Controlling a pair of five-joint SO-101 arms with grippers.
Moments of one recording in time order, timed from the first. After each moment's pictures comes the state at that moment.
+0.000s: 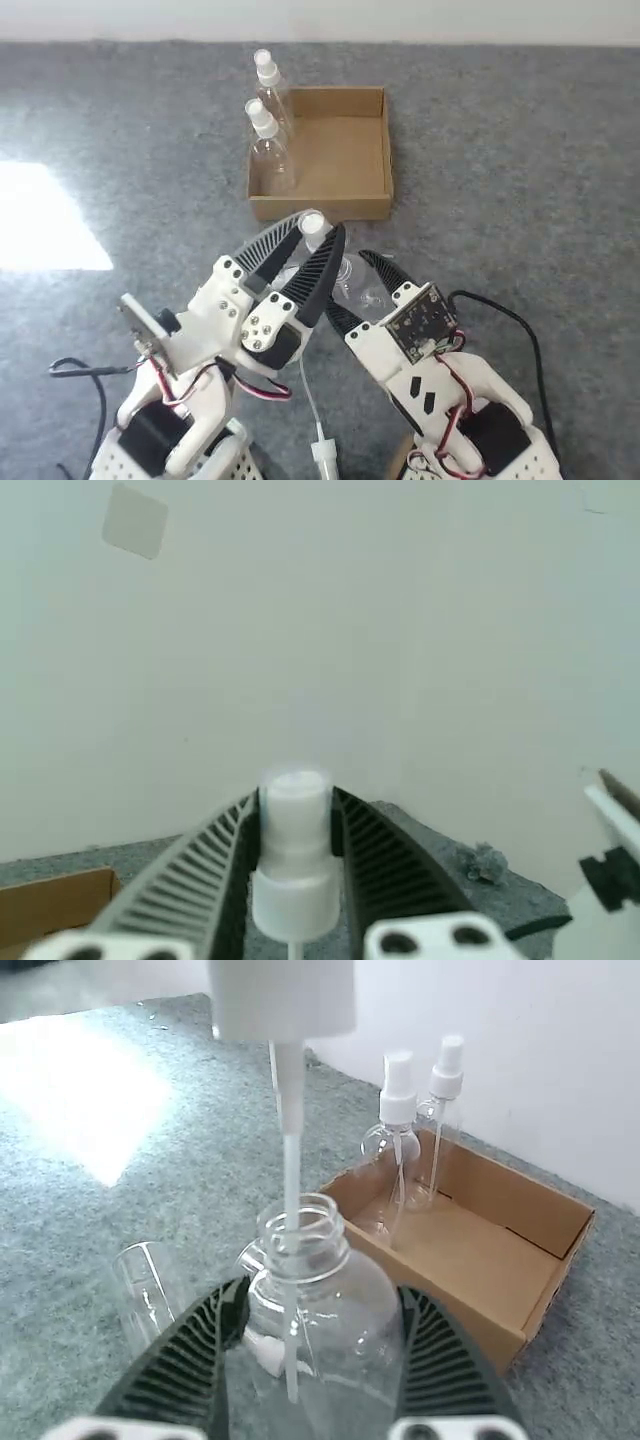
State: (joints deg) left arm 34.5 -99.8 73.8 31.2 17.8; right arm -40.6 -103.1 76.9 51.6 6.2
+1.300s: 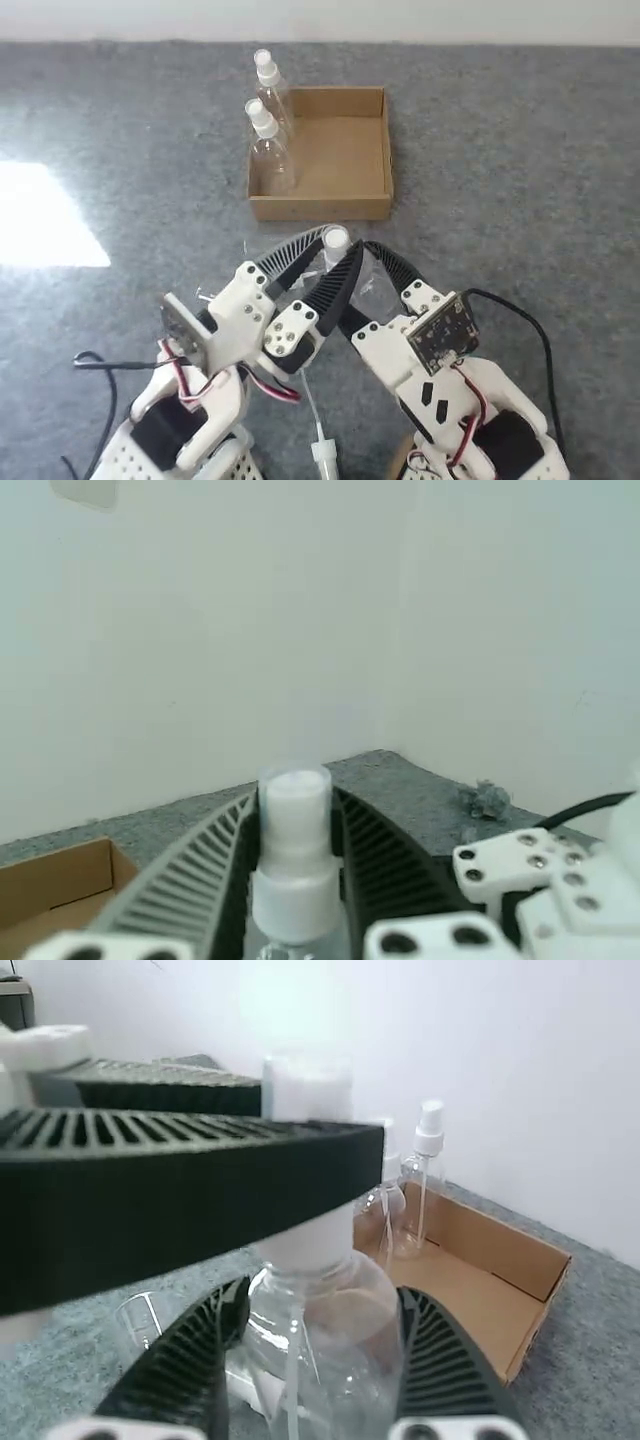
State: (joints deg) left arm 37.4 -99.8 78.3 31.5 11.7; right arm -40.3 -103.3 71.9 51.6 5.7
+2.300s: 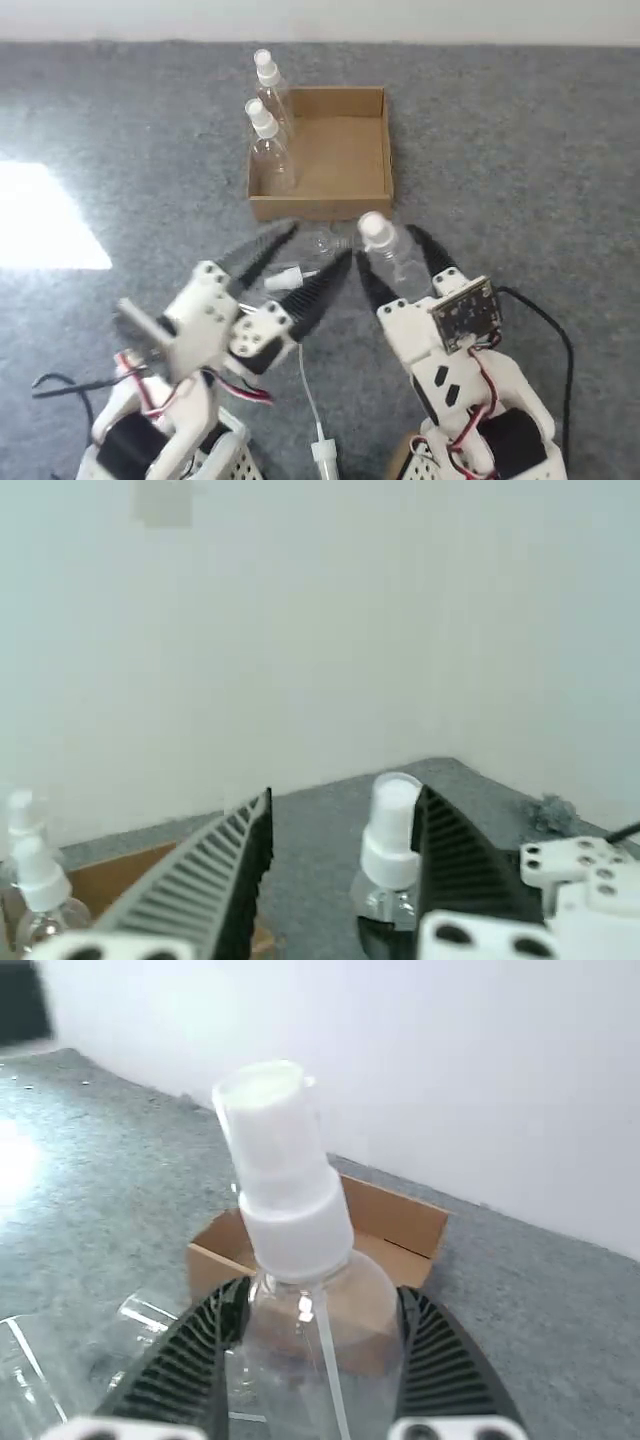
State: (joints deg) left arm 27.4 -99.9 65.4 44.1 10.9; right arm -27.5 -103.2 71.9 51.6 5.8
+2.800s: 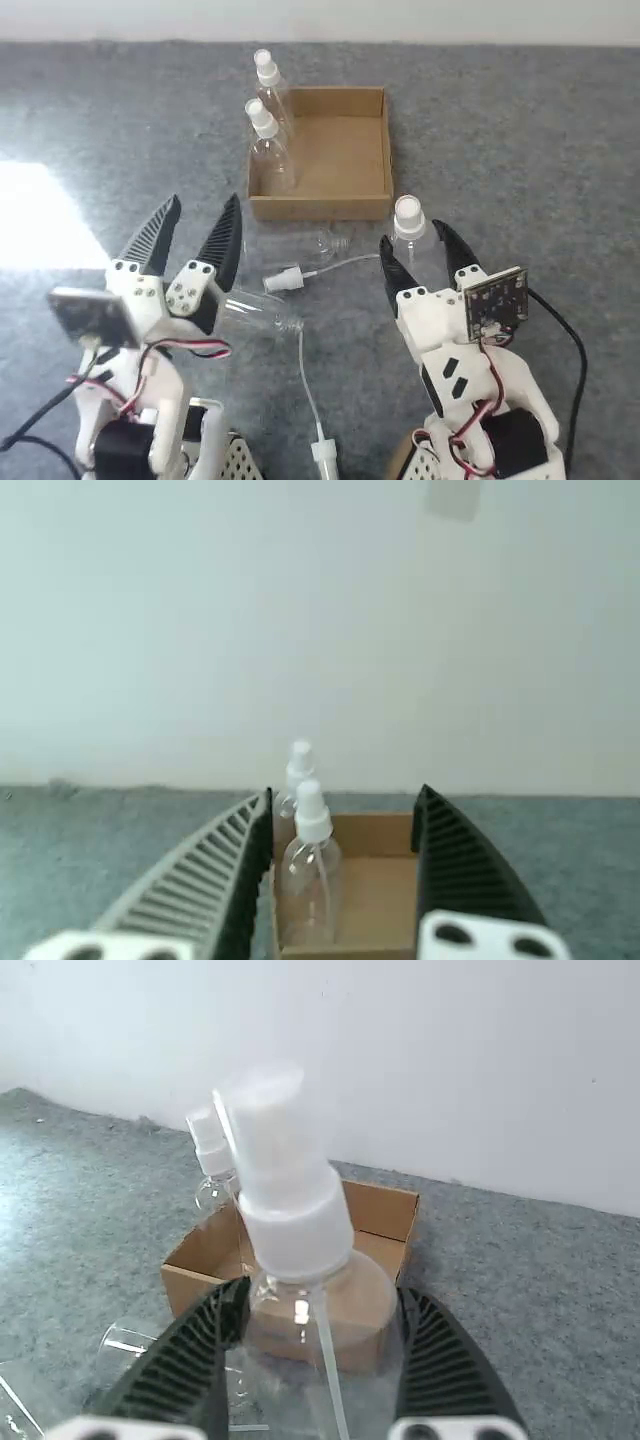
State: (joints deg) left arm -0.9 -100.0 66.2 52.4 10.9; right arm -22.2 -103.2 71.9 51.6 -0.7
